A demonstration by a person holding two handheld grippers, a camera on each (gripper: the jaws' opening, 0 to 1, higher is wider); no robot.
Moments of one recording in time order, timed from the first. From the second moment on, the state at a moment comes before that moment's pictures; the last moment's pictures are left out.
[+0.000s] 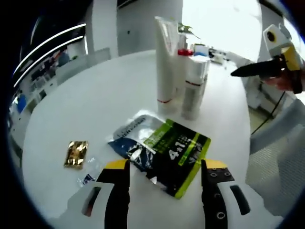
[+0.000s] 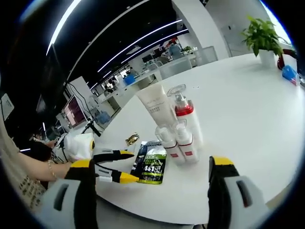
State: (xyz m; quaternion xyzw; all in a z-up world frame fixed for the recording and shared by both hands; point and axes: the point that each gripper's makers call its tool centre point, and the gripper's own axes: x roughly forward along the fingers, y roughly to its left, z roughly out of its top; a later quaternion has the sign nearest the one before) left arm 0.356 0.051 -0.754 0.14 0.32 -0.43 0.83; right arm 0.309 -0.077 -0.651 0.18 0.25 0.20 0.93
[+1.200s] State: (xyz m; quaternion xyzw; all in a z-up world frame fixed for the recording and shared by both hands) left arm 0.296 0.139 -0.703 -0.01 0.33 -0.35 0.88; right arm 0.292 -0.065 -0.642 0.18 0.24 0.22 0.93
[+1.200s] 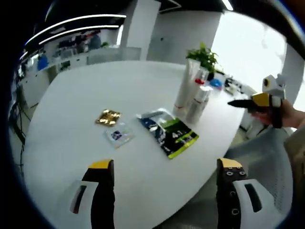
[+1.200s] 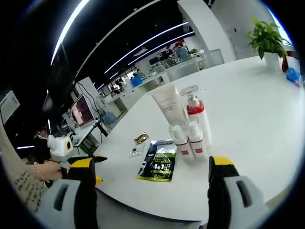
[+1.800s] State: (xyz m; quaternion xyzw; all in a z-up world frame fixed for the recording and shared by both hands) left arm 0.289 0.176 -0.694 -0.02 0.32 -0.32 0.89; right arm 0.287 -0.060 -0.644 0.18 0.24 0.22 0.93
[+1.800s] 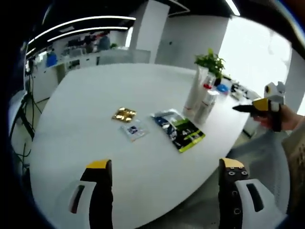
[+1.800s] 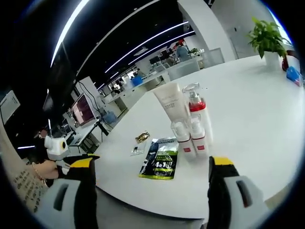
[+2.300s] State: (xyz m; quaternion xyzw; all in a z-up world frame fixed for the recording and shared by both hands) left arm 0.290 0.175 -0.691 -0.02 0.32 -0.32 0.89; right arm 0.287 -0.062 -0.645 0.18 0.24 0.22 0.93
